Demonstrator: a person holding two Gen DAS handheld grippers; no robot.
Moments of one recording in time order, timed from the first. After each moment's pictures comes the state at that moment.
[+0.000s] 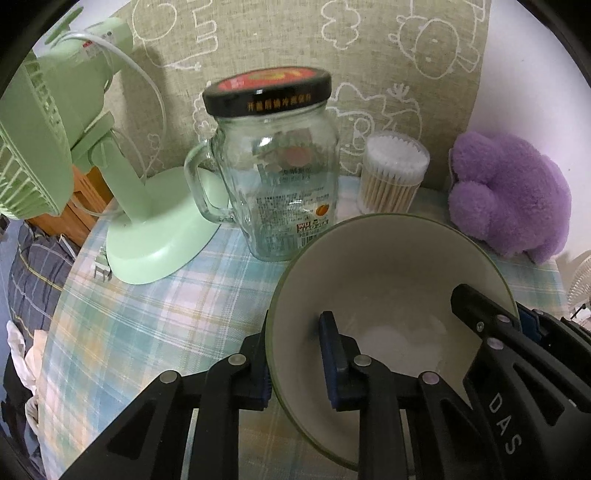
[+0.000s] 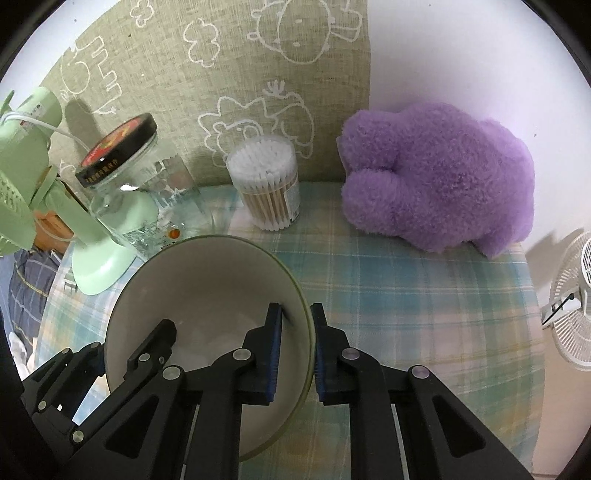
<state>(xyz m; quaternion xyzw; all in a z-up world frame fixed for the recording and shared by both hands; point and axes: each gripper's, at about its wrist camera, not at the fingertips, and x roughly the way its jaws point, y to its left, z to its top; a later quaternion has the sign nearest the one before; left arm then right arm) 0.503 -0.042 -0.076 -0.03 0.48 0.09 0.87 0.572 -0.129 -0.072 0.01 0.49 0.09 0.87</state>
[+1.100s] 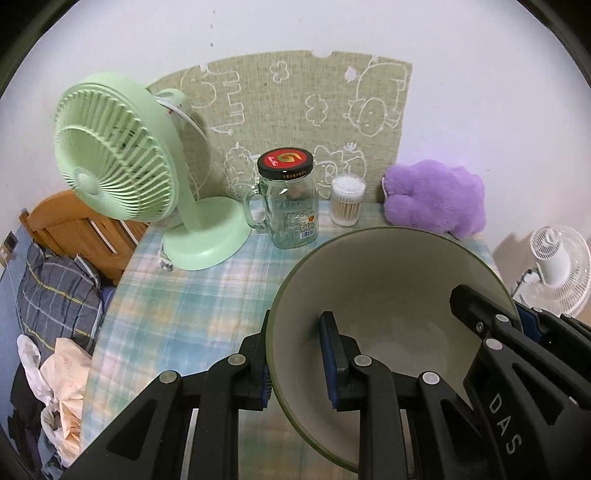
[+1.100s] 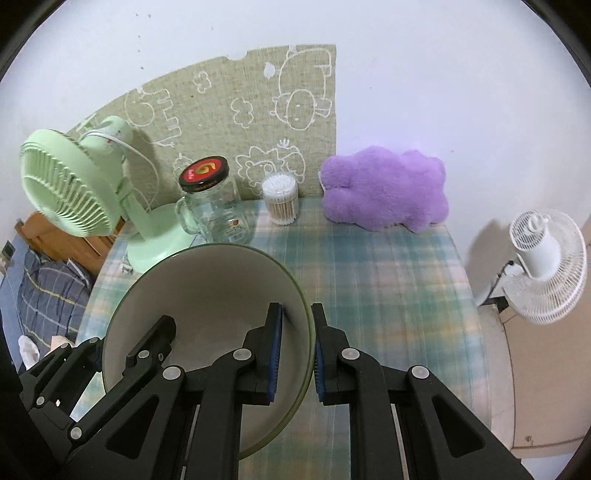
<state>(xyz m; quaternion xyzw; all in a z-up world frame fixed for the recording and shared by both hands) 0.365 -0.043 0.032 0.00 0.43 0.05 0.90 0.427 -0.134 0.039 0.02 0.45 0.05 0.89</state>
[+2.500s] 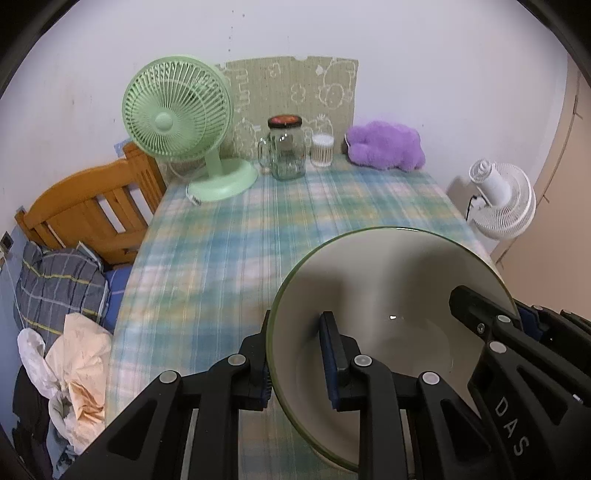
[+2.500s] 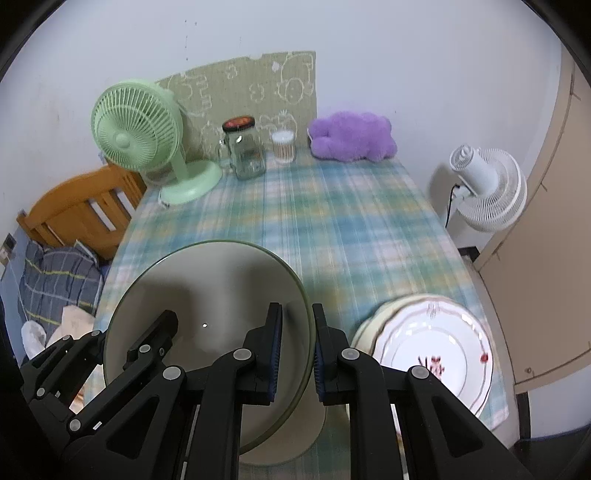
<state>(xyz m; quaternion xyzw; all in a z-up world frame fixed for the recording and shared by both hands) 0.159 0.008 0.033 0.02 0.44 -0.03 0.90 0.190 -0.080 0.051 0.04 0.45 -0.01 0.89</state>
